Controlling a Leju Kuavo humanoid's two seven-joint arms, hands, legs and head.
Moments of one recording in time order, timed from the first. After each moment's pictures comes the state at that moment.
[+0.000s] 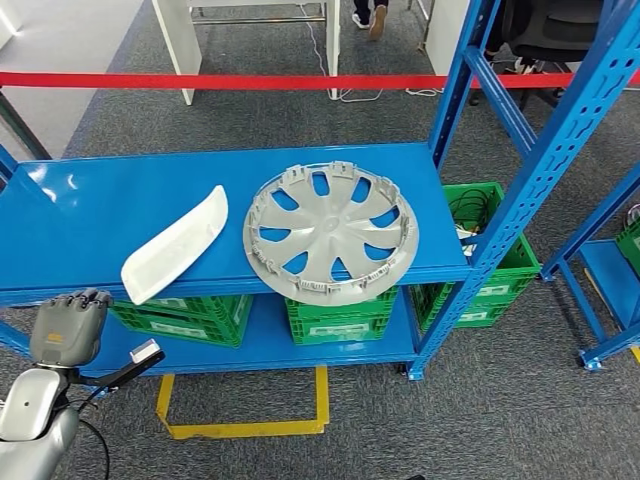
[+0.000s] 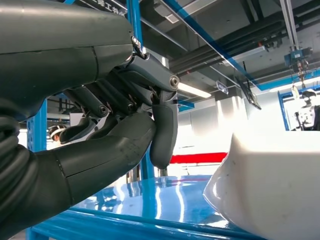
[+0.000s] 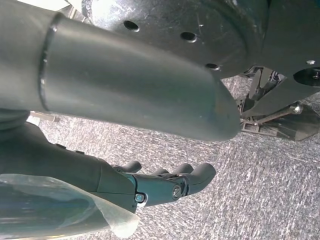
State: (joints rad) left arm -0.26 0.23 -0.12 -1.05 -1.53 0.70 -0.08; right arm -0.03 0.03 0.42 -0.17 -0.19 -0.11 0.01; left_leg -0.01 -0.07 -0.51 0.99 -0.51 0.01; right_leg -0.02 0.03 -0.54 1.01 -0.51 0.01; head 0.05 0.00
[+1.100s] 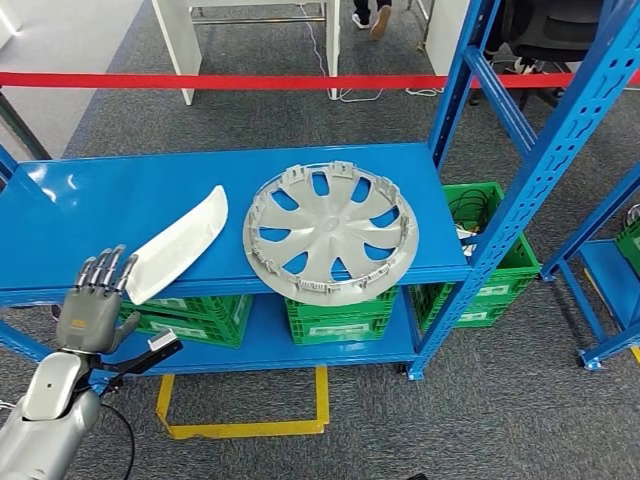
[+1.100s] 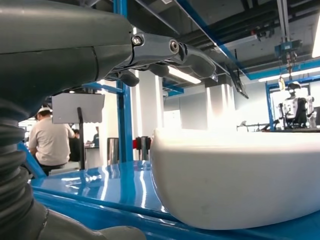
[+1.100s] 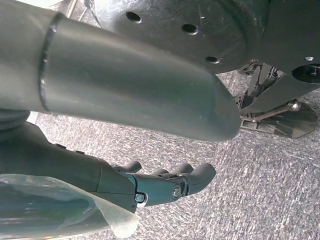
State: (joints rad) left arm -0.36 0.17 -0.15 -0.92 -1.46 0.70 -0.16; right arm -0.03 0.01 0.44 -0.17 -0.18 -0.11 0.00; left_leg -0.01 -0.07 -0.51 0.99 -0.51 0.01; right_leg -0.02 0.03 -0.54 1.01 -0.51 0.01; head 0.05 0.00
